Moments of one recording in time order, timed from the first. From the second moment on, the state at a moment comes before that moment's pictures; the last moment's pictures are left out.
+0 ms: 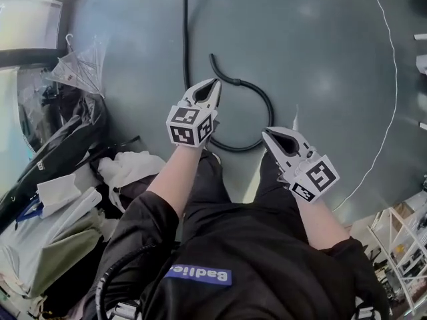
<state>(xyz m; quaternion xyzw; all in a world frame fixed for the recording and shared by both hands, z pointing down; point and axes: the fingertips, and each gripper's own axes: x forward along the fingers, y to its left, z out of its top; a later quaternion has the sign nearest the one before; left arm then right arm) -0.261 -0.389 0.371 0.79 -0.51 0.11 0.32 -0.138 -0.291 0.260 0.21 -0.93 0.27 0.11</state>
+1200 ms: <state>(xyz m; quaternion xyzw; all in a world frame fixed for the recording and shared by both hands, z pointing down) -0.285 -0.457 0.940 0.60 -0.55 0.24 0.53 -0.107 -0.322 0.579 0.20 -0.91 0.33 0.14</state>
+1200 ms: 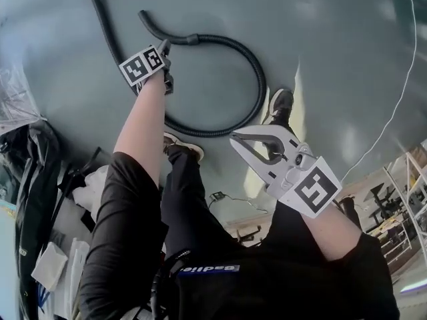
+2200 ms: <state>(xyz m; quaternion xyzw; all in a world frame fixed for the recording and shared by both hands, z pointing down) -0.312 -0.475 1.119 0.50 -0.59 0.29 0.56 -0.054 -0.336 0.667 0.24 -0.90 0.32 0.17</state>
